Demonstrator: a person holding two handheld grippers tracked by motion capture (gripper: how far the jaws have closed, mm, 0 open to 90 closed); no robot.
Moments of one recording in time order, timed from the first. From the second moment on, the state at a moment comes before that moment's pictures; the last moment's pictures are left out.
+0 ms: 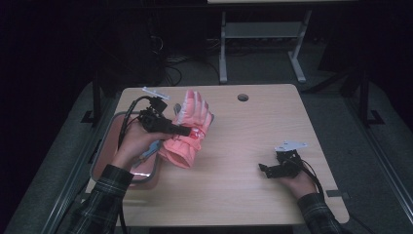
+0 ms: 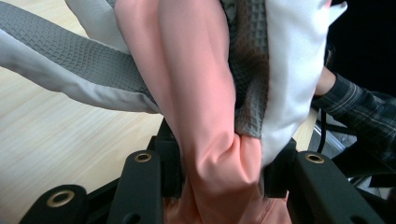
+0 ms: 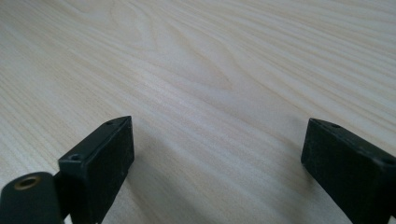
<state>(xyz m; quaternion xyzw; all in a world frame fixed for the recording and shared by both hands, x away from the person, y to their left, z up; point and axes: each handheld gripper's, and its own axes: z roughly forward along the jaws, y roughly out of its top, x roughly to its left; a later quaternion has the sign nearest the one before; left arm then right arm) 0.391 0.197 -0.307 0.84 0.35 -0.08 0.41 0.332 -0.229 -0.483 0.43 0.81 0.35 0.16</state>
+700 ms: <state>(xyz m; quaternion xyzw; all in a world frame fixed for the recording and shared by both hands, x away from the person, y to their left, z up) 0.386 0.306 -0.298 0.80 0.43 -0.04 0.41 0.332 -0.230 -0.483 0.43 0.81 0.35 0.16</state>
